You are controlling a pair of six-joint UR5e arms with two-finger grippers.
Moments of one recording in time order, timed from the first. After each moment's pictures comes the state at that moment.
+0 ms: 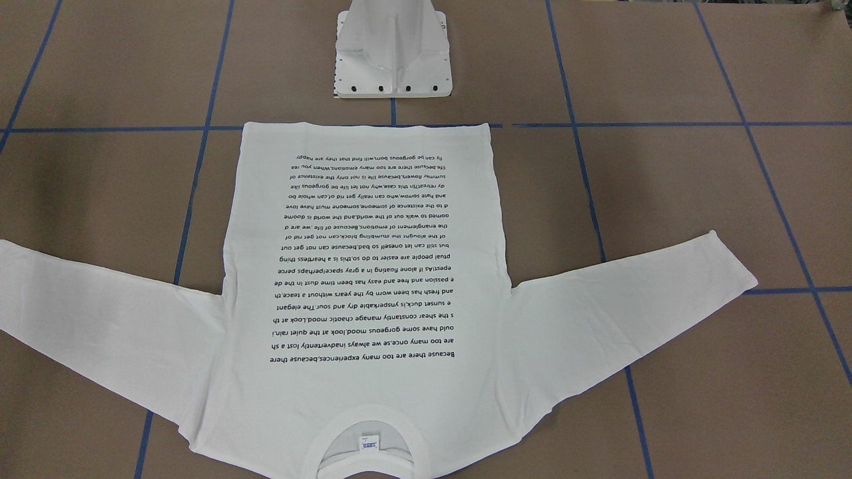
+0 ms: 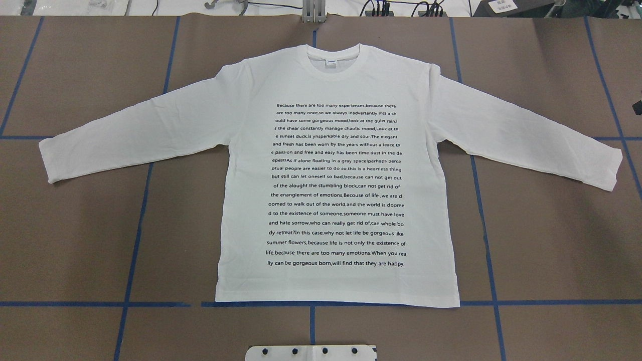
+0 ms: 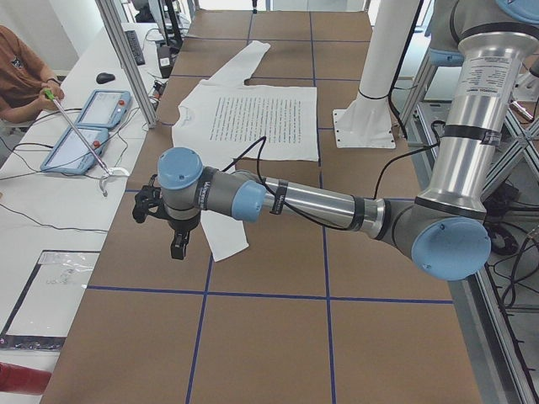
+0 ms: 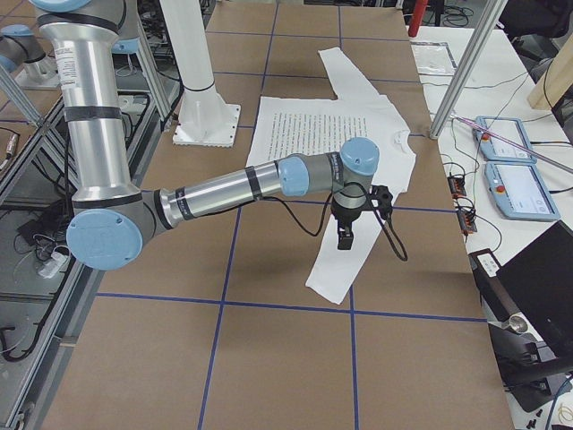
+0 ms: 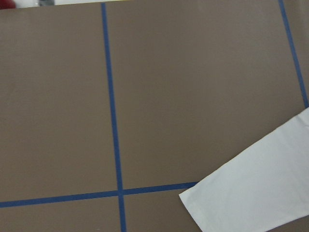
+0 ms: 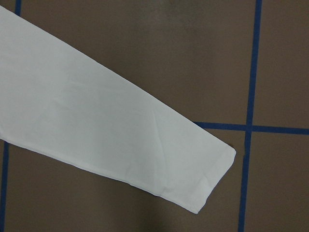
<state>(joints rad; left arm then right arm) -1.62 -1.76 -1.57 -1.68 -2.41 -0.13 1.42 -1.48 1.78 -1.72 2.34 0.18</state>
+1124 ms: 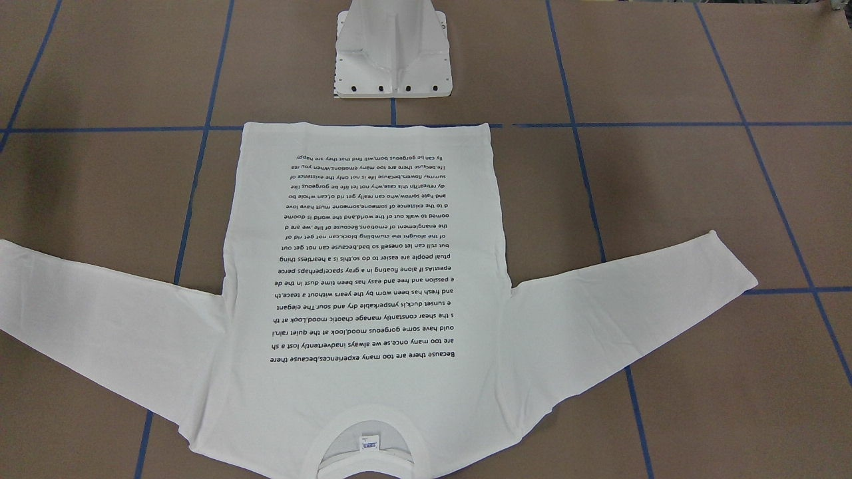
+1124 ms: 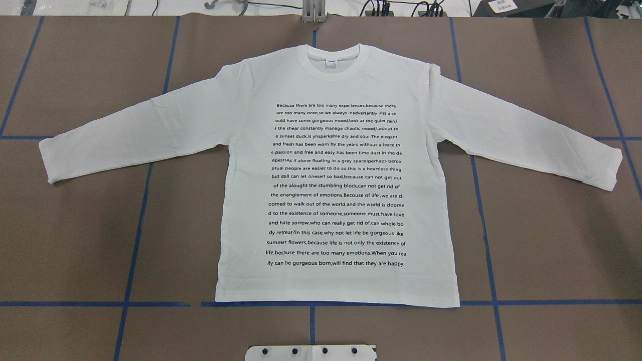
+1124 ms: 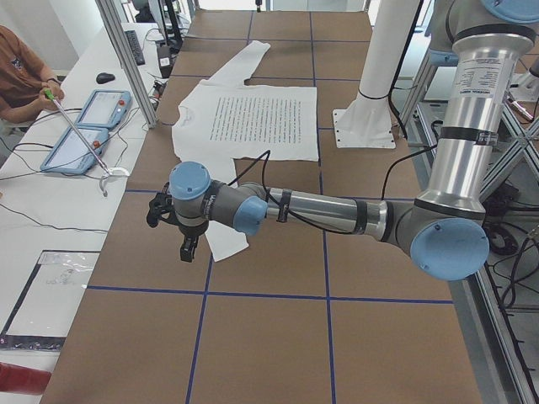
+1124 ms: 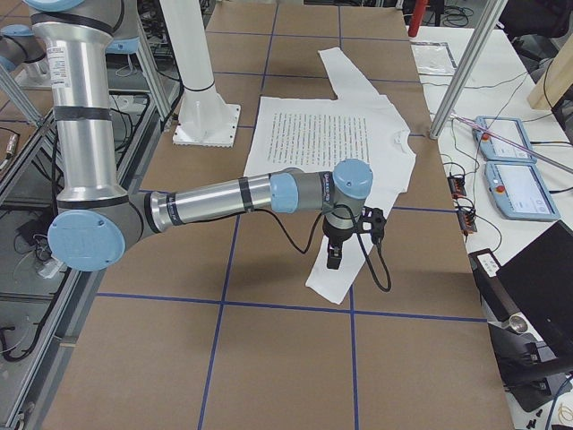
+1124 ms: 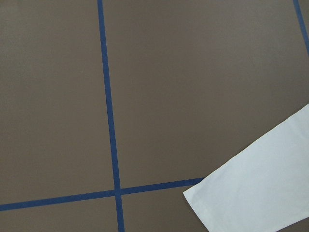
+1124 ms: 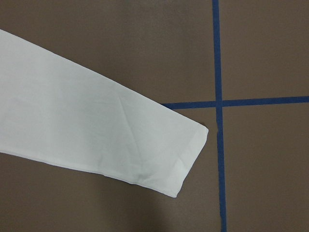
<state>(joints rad) -1.51 -1.72 -1.53 -1.81 -2.40 -0.18 1.46 -1.52 1.76 -1.71 2.36 0.20</state>
